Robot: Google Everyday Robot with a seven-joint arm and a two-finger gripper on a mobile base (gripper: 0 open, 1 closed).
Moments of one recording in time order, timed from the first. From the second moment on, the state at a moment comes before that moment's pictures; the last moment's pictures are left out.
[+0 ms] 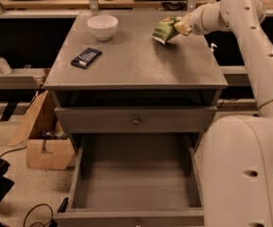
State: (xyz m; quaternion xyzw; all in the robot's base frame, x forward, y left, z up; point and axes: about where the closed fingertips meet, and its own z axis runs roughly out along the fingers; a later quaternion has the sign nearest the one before) arm 0.896 -0.190 0.901 -0.41 0.75 0.01 0.52
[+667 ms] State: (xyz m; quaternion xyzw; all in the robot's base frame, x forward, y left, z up) arm 0.796 -0.221 1.027 -0.33 0.73 0.03 0.60
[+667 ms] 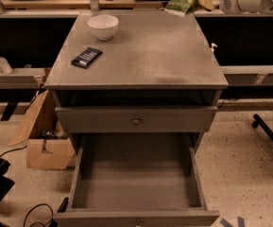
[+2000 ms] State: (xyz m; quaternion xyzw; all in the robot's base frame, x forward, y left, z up) arm 0.597 -0.115 0.921 -0.40 0.72 0.24 0.52
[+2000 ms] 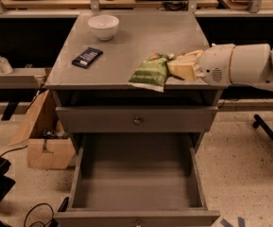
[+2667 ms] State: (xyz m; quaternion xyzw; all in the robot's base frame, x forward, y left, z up) arm 0.592 -0.105 0.918 -0.41 0.71 0.24 0.52
